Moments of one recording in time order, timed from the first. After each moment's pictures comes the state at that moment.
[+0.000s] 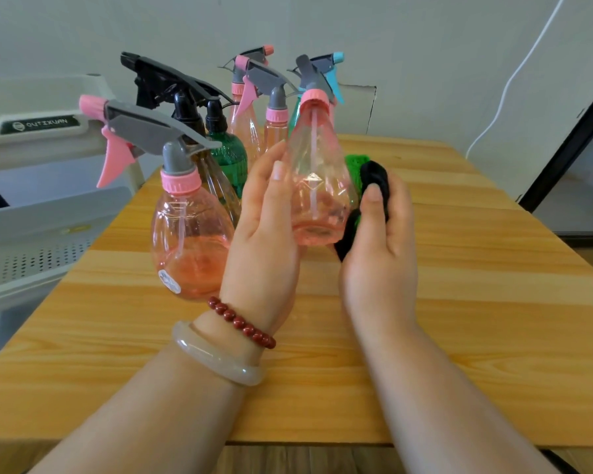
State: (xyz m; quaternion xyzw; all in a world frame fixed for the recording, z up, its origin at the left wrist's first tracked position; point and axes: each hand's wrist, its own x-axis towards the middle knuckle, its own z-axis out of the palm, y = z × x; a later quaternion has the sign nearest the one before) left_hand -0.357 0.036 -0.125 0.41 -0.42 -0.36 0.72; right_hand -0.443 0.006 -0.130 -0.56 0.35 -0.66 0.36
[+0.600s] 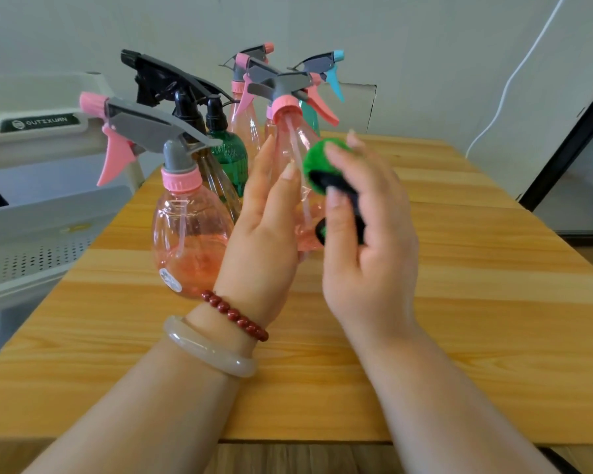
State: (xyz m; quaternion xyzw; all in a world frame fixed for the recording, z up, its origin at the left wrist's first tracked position) left_hand -0.354 0.038 -0.118 0.40 -0.46 -0.35 0.71; right_hand -0.445 0.011 -0.124 -0.73 0.24 -0.64 0.10
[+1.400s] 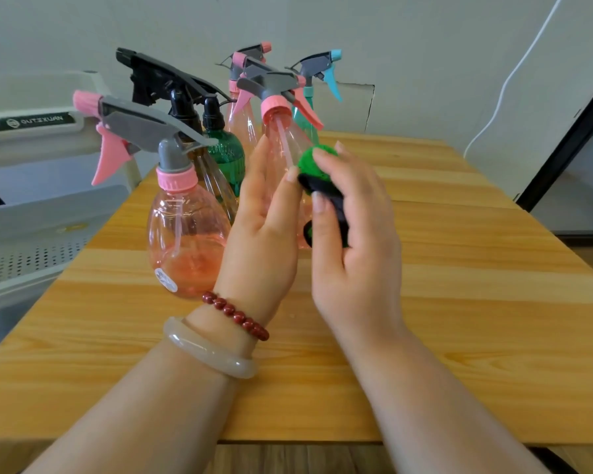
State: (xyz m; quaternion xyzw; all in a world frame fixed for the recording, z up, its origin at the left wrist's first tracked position) left_hand -0.353 0.032 -0.125 0.46 -0.50 -0.26 0.69; right_hand -0.443 0.013 -0.128 -0.74 0.25 -0.62 0.12
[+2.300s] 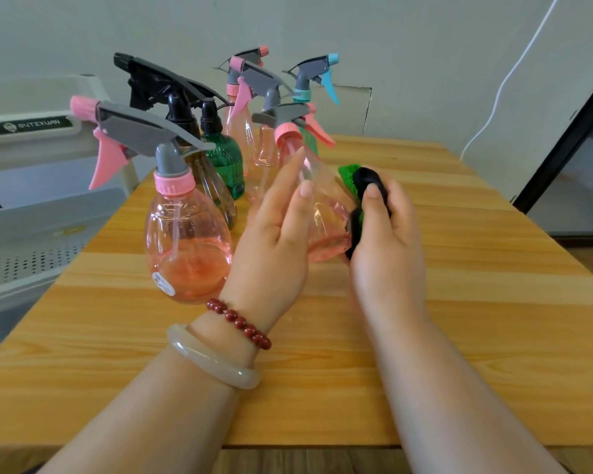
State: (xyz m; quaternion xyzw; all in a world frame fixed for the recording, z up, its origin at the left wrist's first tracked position) left_hand -0.355 0.033 -0.125 0.50 -0.54 -0.26 0.62; right_hand -0.455 -0.003 -0.119 -0.56 0.39 -0.62 0.40
